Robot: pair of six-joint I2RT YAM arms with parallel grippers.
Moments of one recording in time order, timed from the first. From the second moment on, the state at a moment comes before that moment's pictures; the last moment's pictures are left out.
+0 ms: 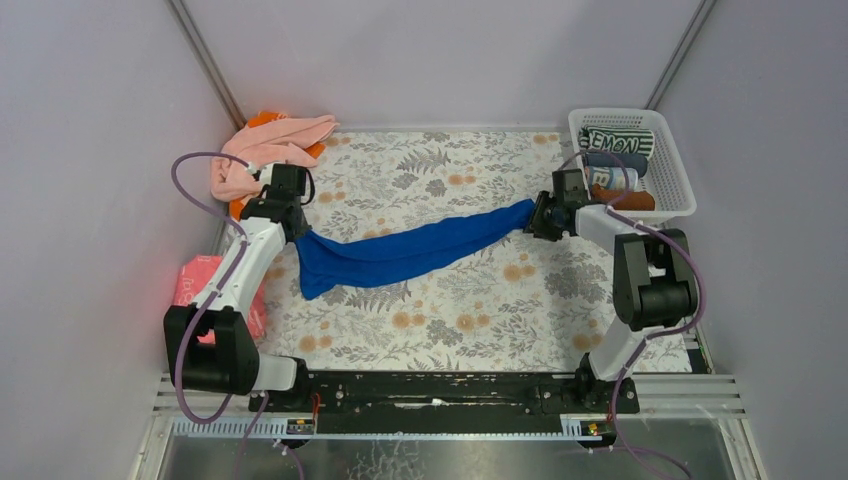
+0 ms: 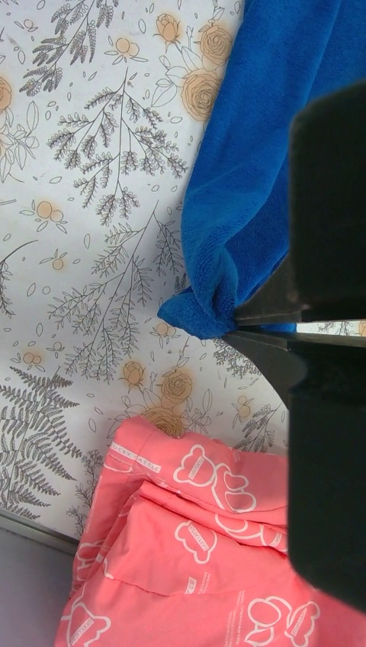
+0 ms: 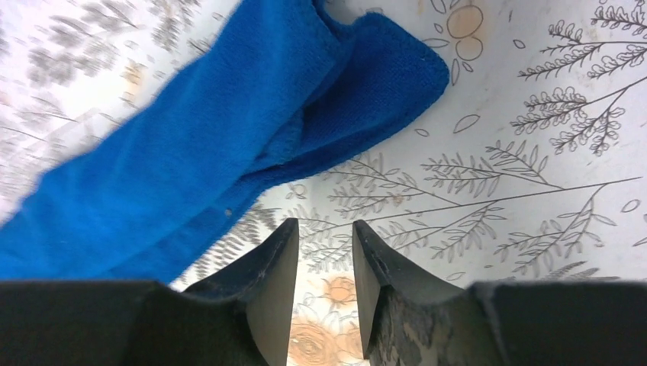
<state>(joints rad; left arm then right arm) -0.06 1.36 1.08 -0.71 -0.42 -0.44 0.12 1.77 1.06 -0.31 -0.10 0.44</state>
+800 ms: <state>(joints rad) -0.06 1.35 1.08 -0.69 -0.41 -0.44 0.10 1.75 0.88 0.16 -0.09 0.83</state>
